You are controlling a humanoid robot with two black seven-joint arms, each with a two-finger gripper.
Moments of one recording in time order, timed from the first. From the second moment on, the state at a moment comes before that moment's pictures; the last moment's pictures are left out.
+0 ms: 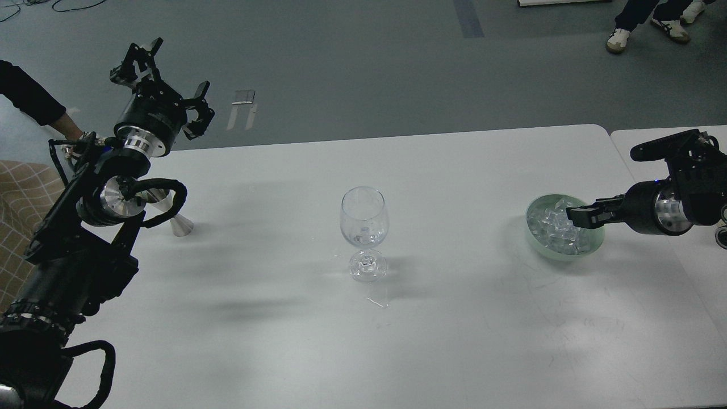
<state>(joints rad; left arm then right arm) -0.69 0.28 -1.23 -0.77 0.39 -0.25 -0.14 1.03 -0.89 -0.04 1.26 -1.46 0.32 0.00</state>
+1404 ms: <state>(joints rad) -0.67 0.28 -1.23 -0.76 0.39 -0.25 -0.15 0.99 -0.84 -0.03 1.31 -1.45 0.29 -0.04</state>
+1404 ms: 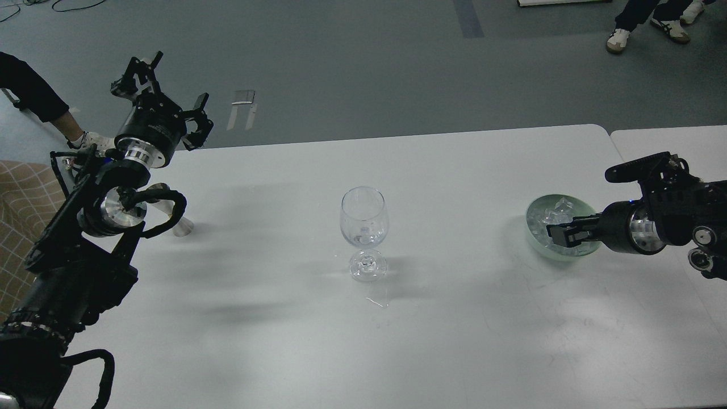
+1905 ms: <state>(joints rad) -0.66 0.28 -1.23 -0.76 0.39 -0.25 -0.15 0.99 -0.81 -0.03 1.27 -1.46 0.29 -0.05</state>
